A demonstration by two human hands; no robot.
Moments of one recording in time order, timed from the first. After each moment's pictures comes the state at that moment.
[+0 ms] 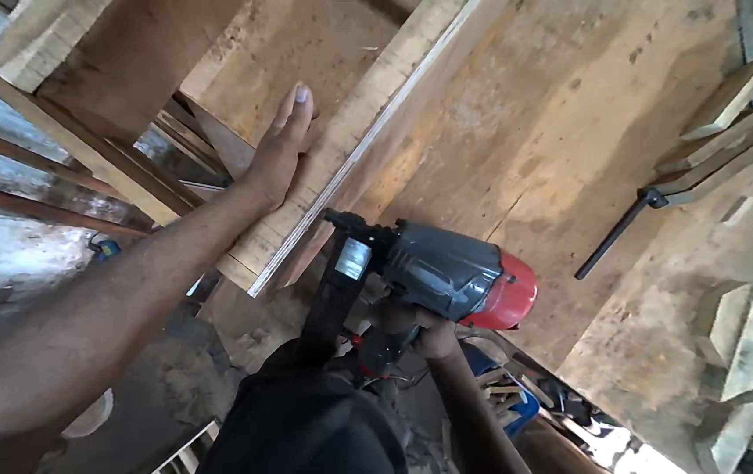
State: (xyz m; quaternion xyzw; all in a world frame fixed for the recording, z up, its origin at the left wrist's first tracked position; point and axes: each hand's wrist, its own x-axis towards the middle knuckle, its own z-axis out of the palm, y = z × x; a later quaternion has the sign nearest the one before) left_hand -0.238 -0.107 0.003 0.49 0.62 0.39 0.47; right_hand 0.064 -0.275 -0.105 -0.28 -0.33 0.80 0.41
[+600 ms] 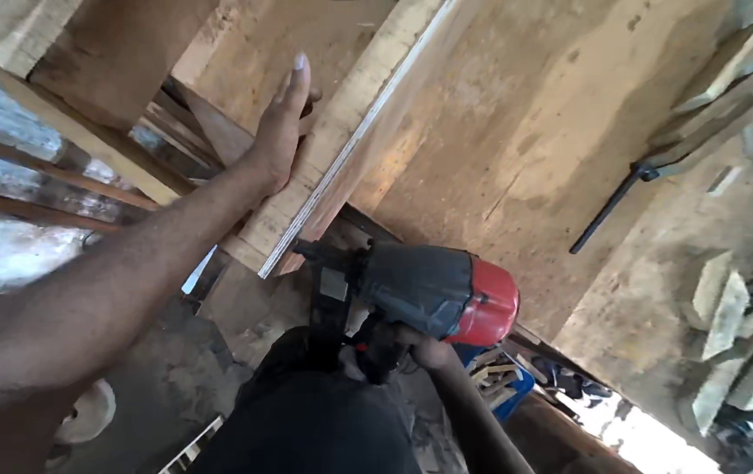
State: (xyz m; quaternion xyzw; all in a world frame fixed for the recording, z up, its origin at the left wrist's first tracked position) left_hand -0.241 -0.108 0.006 0.46 0.61 0.40 0.51; right_hand 0.062 -0.328 -0.085 -0.38 -0.41 0.76 0.34
